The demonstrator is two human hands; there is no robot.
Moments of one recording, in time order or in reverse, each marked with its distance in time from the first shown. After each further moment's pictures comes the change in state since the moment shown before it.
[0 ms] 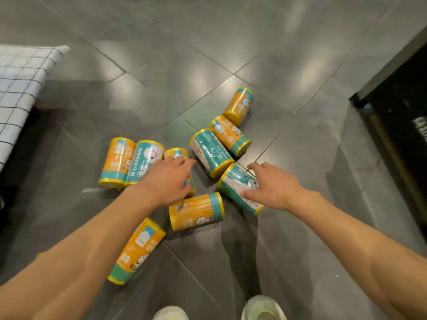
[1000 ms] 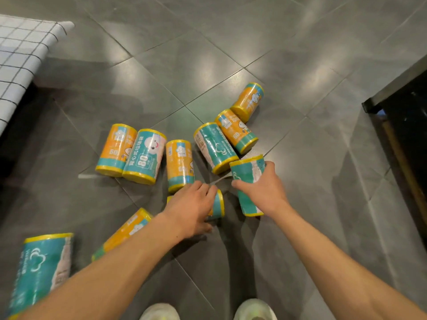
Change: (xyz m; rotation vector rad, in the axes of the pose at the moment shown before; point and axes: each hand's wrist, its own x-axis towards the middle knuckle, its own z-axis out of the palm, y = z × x) left_hand -0.008 0.056 0.059 0.010 -0.023 0.161; right_hand 0.019 -0.016 0.046 0.744 0.257 0.281
